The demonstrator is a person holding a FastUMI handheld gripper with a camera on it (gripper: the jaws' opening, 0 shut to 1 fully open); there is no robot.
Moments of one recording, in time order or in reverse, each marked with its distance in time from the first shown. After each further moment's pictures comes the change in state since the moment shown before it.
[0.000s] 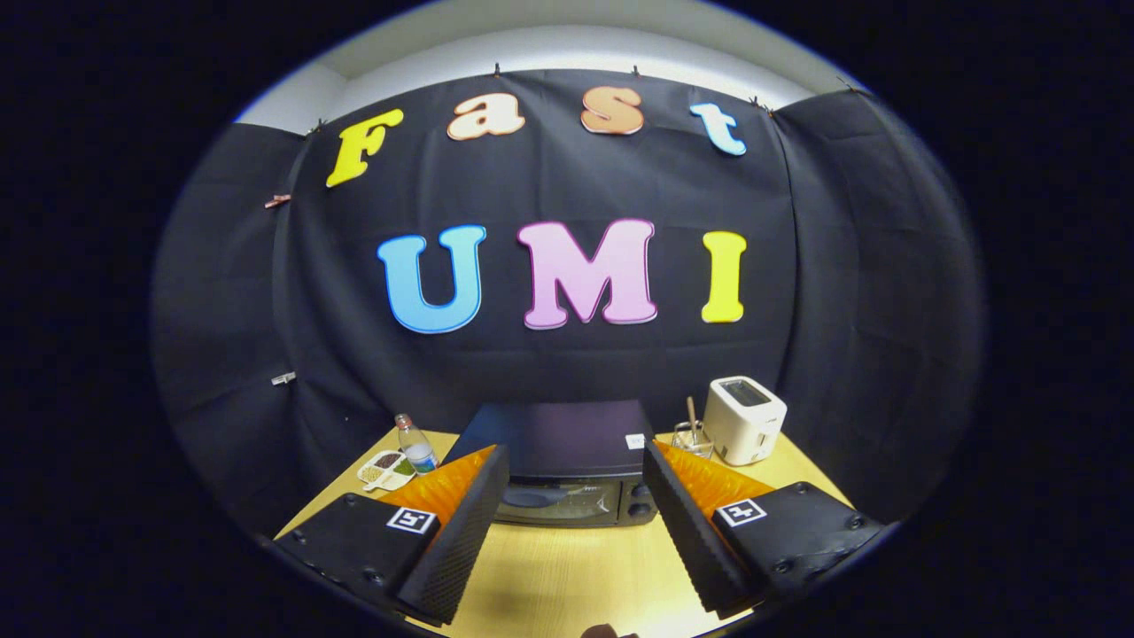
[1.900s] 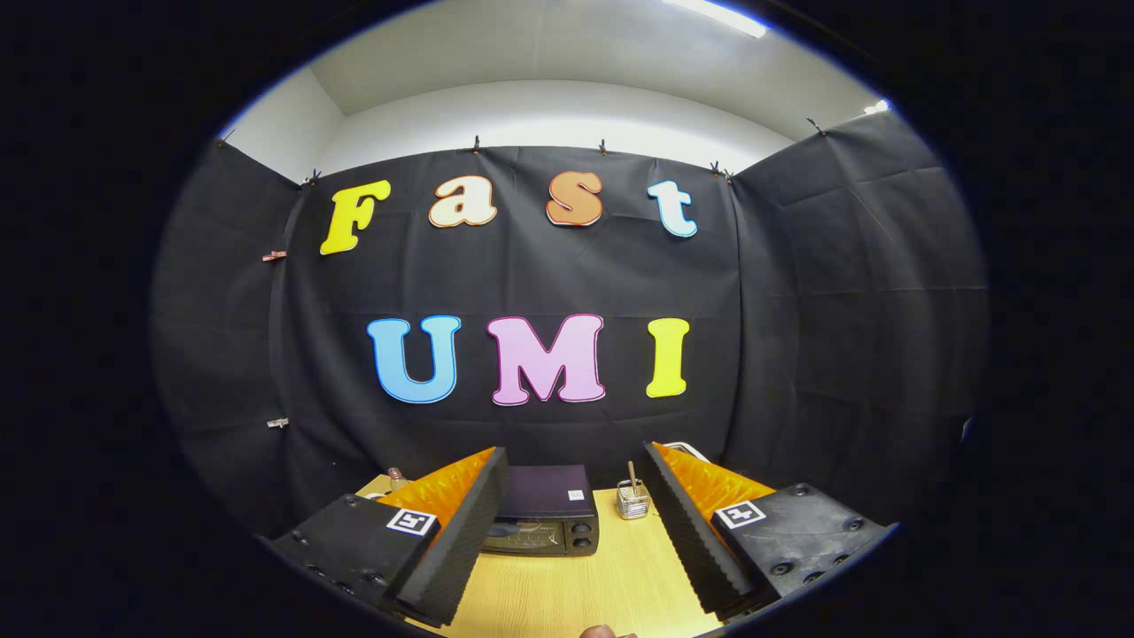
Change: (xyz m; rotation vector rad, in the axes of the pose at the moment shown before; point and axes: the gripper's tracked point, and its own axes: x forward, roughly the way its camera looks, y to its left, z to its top) arm -0.066 -0.053 0.118 0.001 -0.199 -0.082
